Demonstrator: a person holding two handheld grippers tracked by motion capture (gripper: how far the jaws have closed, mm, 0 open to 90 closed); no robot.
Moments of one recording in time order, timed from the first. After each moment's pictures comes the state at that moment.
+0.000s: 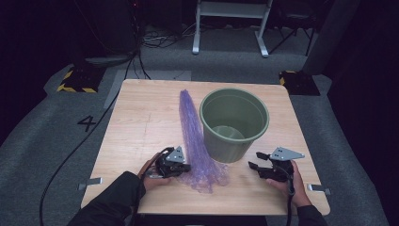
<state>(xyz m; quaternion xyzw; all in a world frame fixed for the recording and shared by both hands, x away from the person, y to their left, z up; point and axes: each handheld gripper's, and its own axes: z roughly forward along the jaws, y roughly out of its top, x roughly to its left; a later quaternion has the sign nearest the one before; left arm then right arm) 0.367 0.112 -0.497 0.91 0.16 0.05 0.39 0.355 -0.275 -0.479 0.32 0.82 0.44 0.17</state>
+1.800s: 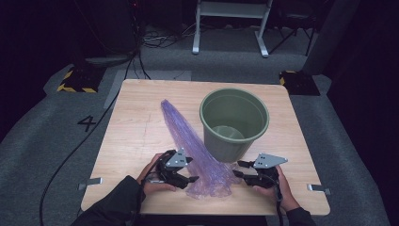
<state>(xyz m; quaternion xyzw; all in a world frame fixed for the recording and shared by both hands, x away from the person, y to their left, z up) 0.350 0.124 -0.462 0.88 0.18 0.09 0.43 0.340 -0.229 -0.480 0.24 0.85 0.45 0.13</state>
